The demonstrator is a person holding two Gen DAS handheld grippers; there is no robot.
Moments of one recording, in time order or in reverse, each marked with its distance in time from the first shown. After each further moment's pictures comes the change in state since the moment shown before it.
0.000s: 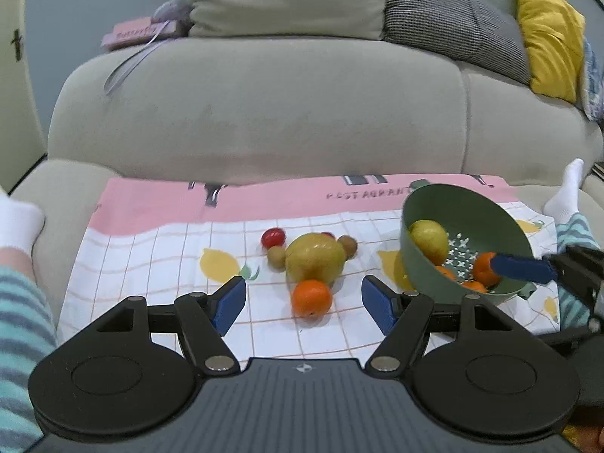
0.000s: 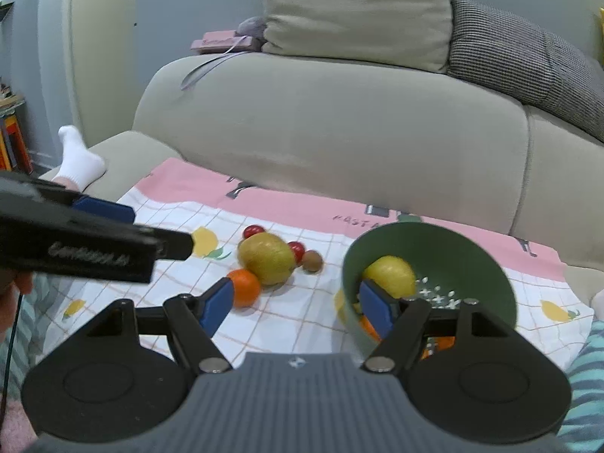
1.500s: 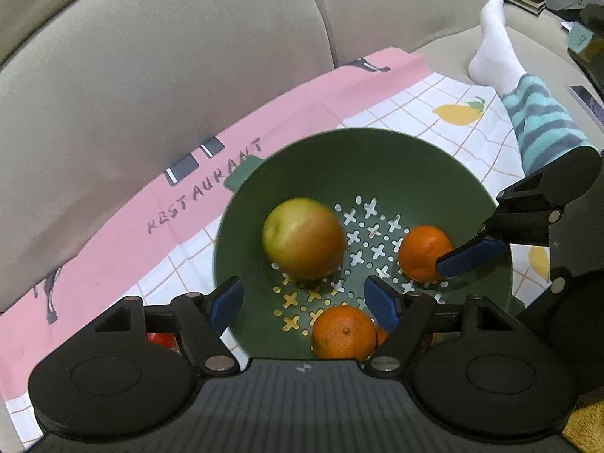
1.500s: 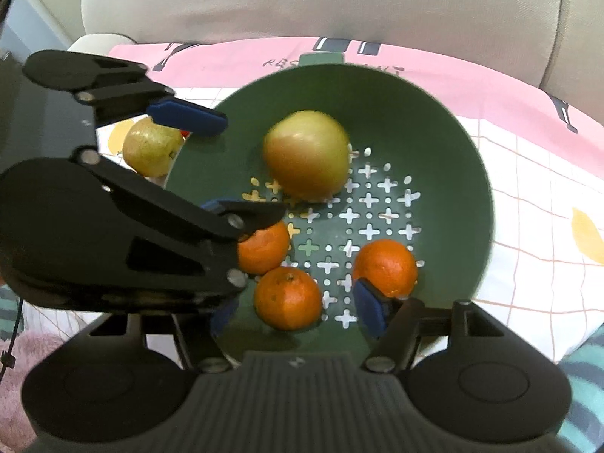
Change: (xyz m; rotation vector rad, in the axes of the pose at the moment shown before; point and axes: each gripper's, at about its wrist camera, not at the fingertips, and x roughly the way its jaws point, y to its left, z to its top) left arm 0.154 -0.163 0.069 0.515 0.318 -0.195; right arm 0.119 -0.168 0.009 0.134 0.582 0.187
